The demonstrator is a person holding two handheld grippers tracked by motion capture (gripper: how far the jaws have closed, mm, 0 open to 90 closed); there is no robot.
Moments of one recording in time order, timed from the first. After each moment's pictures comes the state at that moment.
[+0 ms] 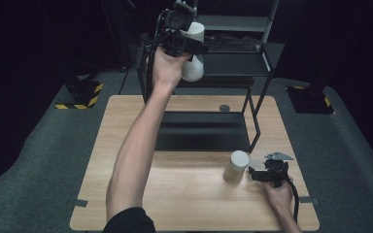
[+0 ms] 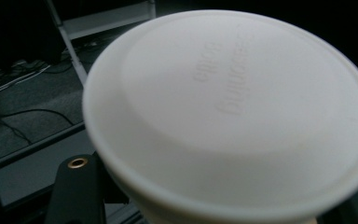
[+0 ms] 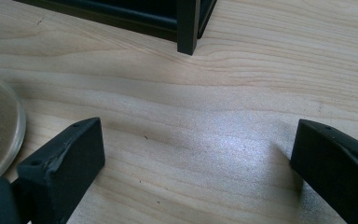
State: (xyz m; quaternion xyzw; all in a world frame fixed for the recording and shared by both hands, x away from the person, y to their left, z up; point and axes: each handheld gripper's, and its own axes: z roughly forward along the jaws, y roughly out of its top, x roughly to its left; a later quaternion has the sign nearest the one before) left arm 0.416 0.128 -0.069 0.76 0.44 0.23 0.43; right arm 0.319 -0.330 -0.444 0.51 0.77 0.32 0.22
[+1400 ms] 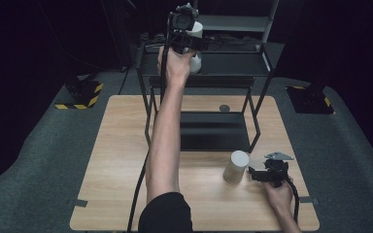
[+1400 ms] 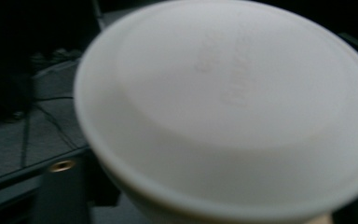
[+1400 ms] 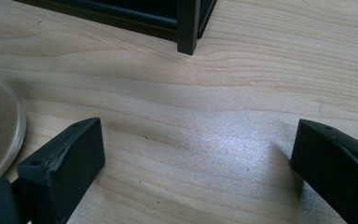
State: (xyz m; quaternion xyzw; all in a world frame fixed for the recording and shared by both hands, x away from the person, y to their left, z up) left arm 0.458 0.106 -0.103 0.73 0.49 0.26 0.41; right arm 0.319 -0.331 -0.444 0.51 0.77 0.32 0.22
